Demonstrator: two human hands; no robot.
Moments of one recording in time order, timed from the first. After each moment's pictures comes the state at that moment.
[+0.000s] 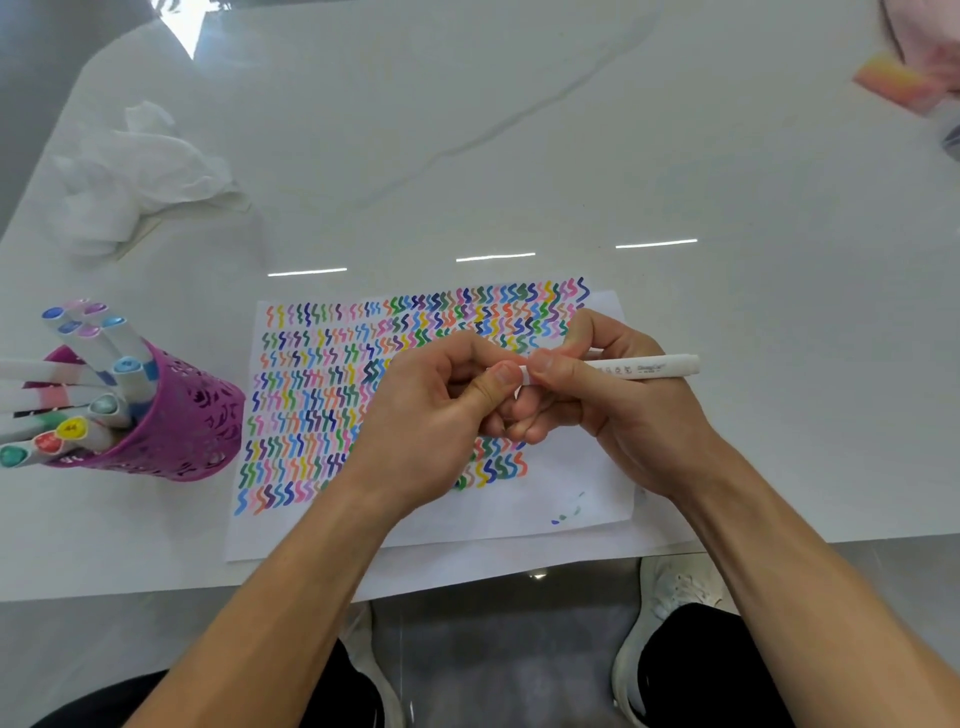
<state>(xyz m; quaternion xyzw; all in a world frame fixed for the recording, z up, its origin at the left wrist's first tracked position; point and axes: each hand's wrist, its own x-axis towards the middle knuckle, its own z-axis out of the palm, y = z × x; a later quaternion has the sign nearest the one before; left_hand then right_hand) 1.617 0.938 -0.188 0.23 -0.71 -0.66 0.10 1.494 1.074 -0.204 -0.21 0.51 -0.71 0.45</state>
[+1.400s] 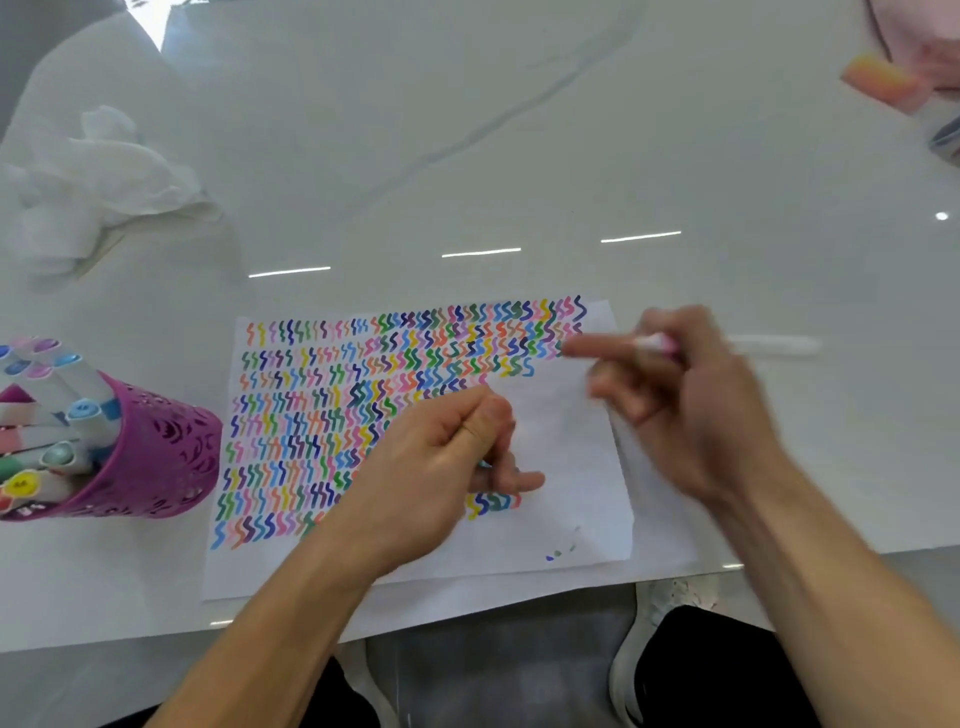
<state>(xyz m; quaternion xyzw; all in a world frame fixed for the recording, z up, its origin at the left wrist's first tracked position) 1.621 0.944 -0.191 0.23 -0.66 -0.71 -0.01 1.480 1.079 -0.191 -0.04 0.55 -0.74 0.39</state>
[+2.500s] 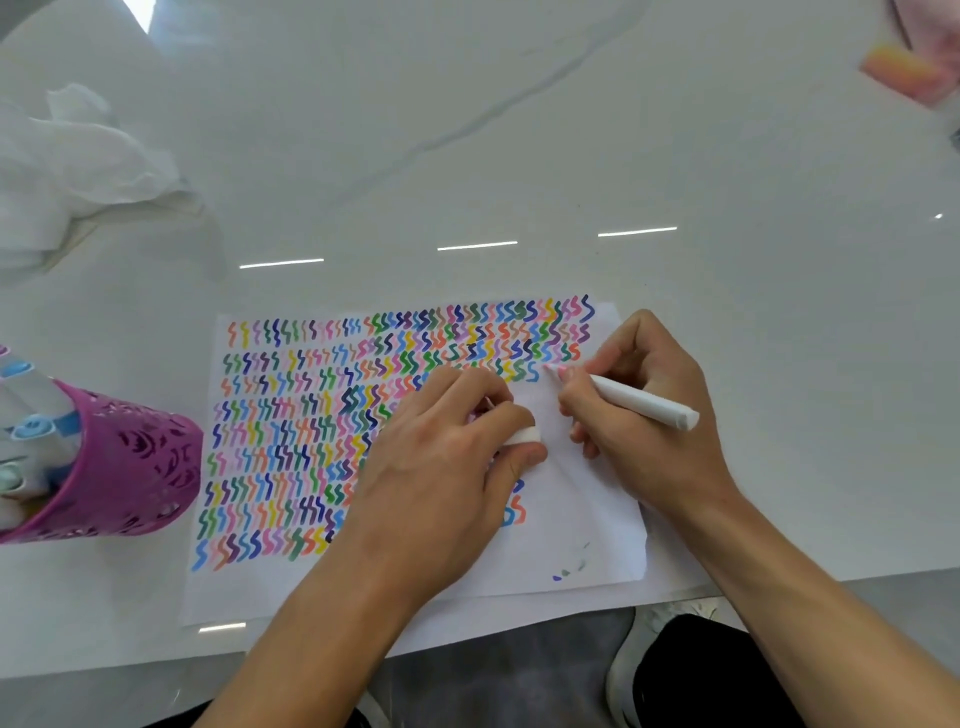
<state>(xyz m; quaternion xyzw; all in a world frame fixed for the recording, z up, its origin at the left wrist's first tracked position) 1.616 0.944 -0.207 0.13 -0.96 -0.23 0.08 1.488 1.077 -0.223 -0.20 0.78 -0.57 0.18</state>
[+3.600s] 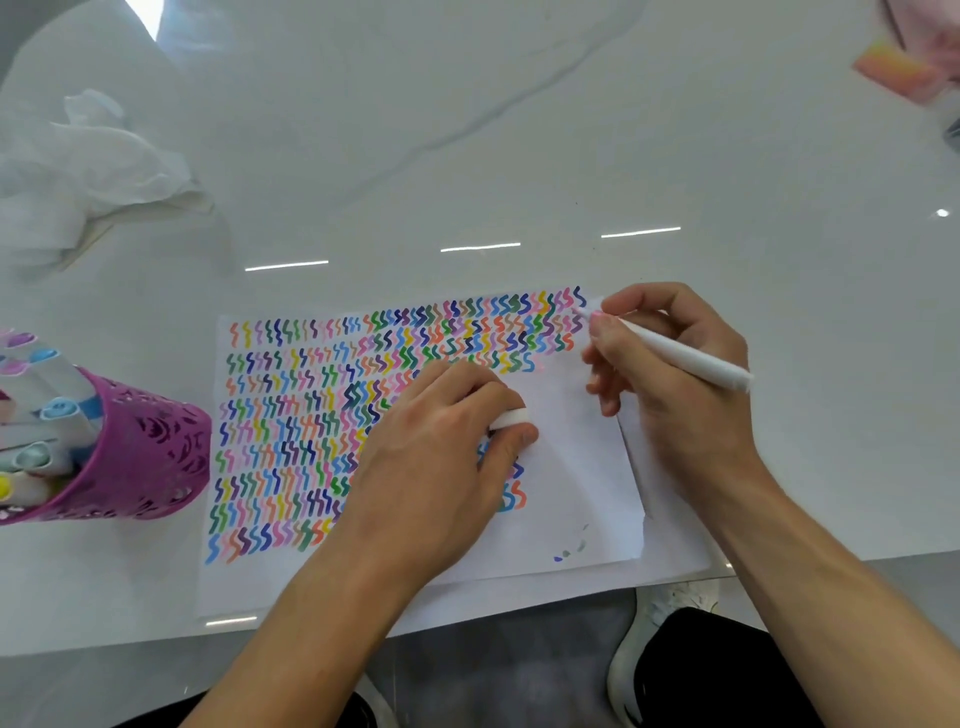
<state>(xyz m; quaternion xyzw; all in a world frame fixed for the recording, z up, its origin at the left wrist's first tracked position) 1.618 0.947 -0.199 0.18 -0.95 -0.26 0.08 1.479 1.079 -0.208 -0.15 0.67 -0.70 0.18</state>
